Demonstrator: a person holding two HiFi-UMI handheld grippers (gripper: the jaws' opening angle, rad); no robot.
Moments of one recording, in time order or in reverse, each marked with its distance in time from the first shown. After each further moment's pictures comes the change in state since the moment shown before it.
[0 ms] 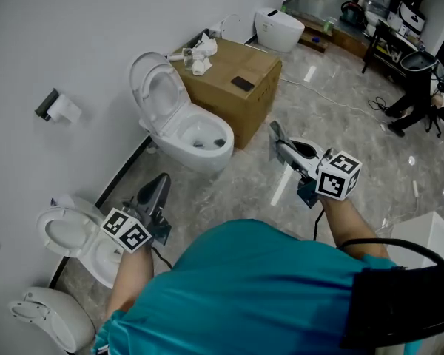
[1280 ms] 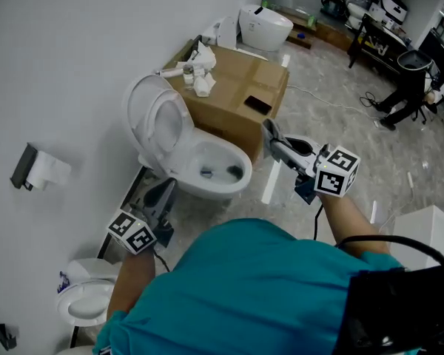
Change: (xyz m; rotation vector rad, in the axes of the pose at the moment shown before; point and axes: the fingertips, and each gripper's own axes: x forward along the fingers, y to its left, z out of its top) left arm 0.106 0.330 0.048 -0.062 0.109 -0.194; right arm 0.318 -0.094 0.043 -0.034 0.029 -0.080
